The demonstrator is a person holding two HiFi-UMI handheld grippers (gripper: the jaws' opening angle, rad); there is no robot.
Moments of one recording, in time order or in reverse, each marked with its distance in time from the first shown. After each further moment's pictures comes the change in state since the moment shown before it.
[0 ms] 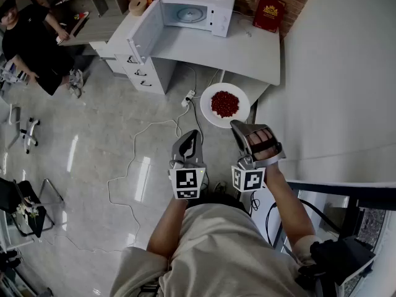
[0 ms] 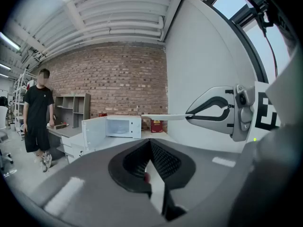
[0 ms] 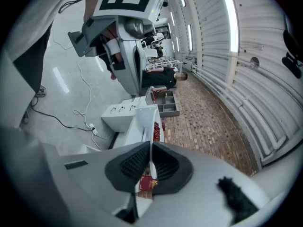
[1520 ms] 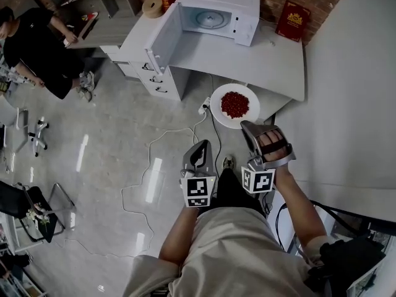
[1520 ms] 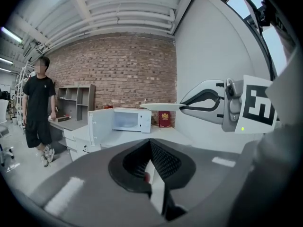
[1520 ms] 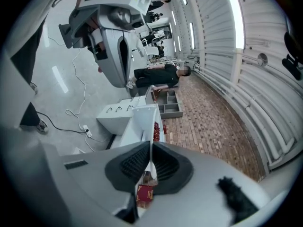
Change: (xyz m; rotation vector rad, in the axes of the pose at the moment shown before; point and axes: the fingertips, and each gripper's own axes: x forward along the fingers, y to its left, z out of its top) left arm 0.052 0.094 -0.032 -0.046 0.066 0.021; right arm 0.125 -0.014 0.027 0.000 -0.017 0.012
